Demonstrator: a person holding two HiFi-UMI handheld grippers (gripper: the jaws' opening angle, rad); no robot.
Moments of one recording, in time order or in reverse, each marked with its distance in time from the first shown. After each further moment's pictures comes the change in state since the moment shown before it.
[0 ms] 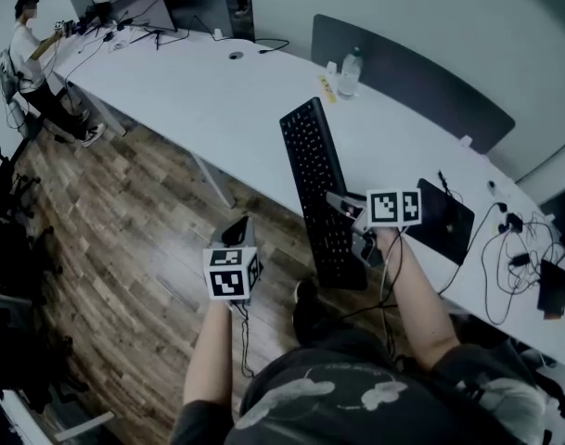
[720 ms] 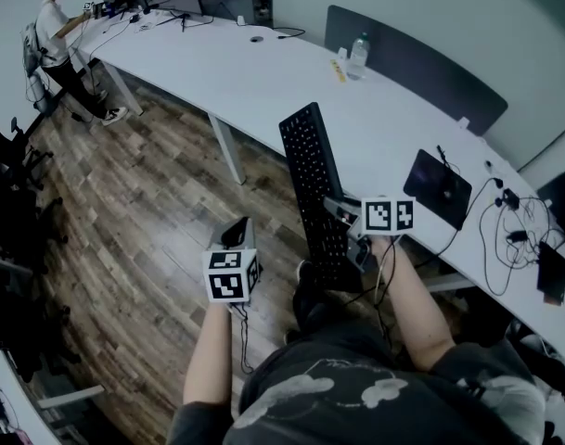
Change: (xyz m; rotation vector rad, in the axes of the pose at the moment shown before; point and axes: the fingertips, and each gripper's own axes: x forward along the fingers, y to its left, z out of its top) left arm -0.144 -0.027 -0.079 -0.029 -0.042 0.054; right arm -0.055 0.072 -0.130 -0.061 0.008 0.023
